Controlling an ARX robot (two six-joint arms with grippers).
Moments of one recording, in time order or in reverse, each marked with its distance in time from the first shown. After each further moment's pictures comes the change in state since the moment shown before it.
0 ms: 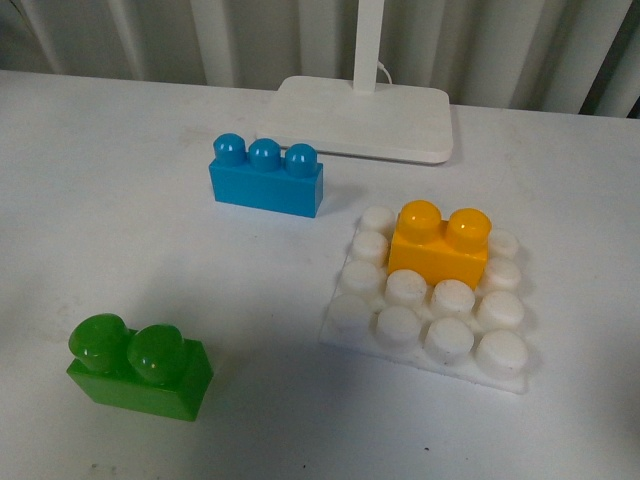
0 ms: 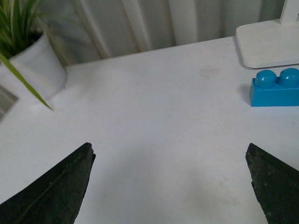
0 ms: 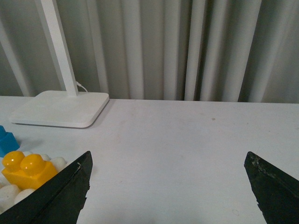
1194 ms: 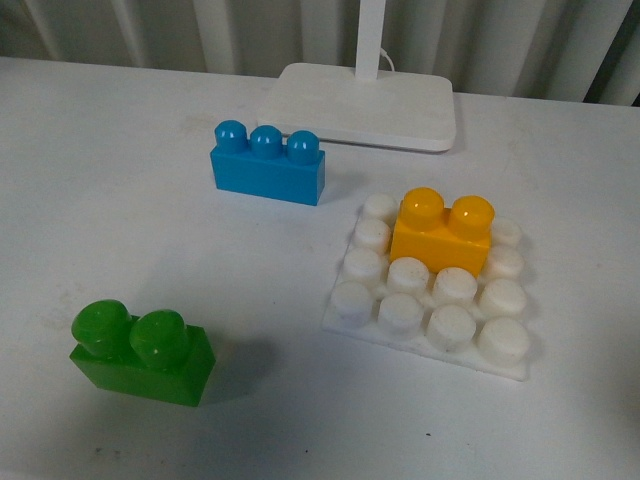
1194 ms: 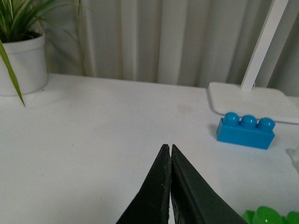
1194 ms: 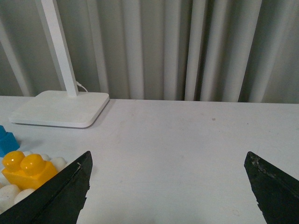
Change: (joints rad) left arm 0.277 -0.558 -0.253 -0.069 0.356 -0.218; right arm 0.000 0.000 0.000 0.000 0.000 0.000
